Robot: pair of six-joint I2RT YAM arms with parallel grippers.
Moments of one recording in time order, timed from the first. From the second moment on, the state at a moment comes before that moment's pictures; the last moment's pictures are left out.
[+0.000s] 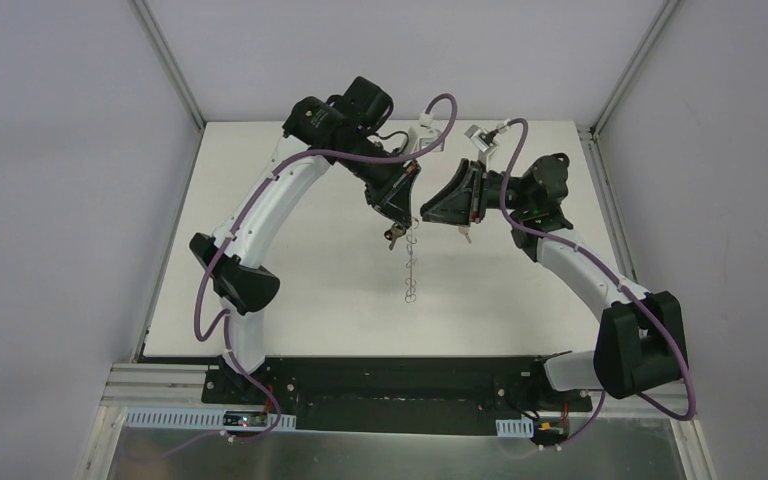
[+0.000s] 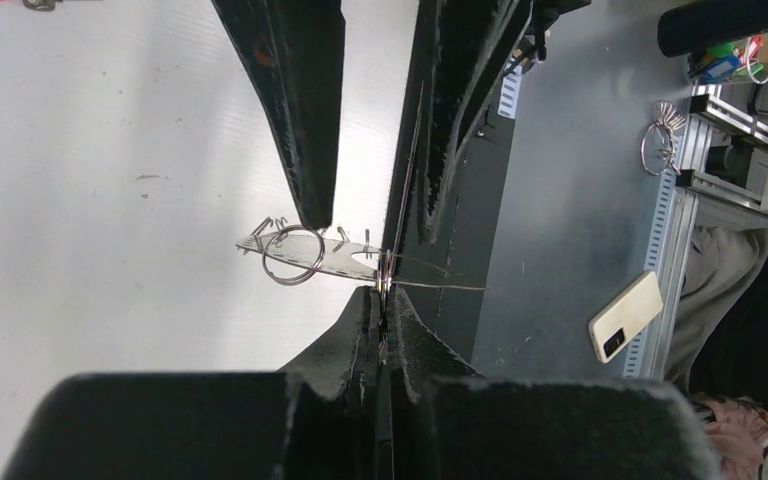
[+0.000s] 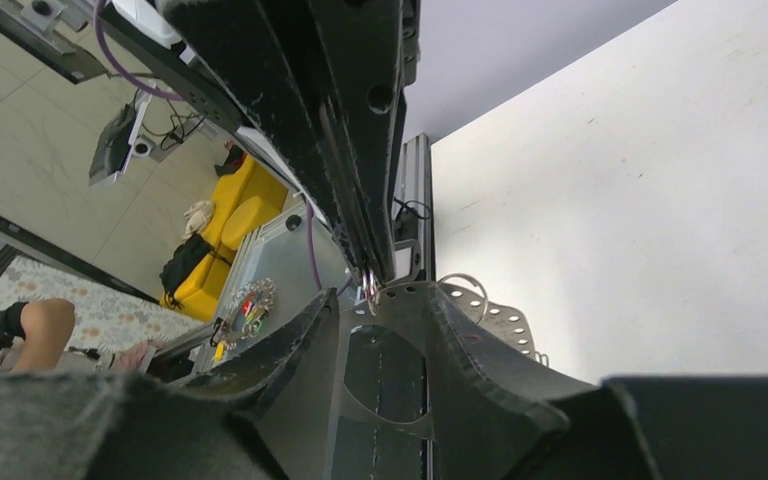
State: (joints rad) left arm -0.66 1.93 2.36 -1.48 0.78 0.29; right arm 0.32 1.37 0.92 0.74 -1.27 0.93
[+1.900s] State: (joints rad) left arm -0.66 1.93 2.26 -1.41 0.83 0.26; right arm 0.38 1.37 0.94 0.51 -1.29 0.76
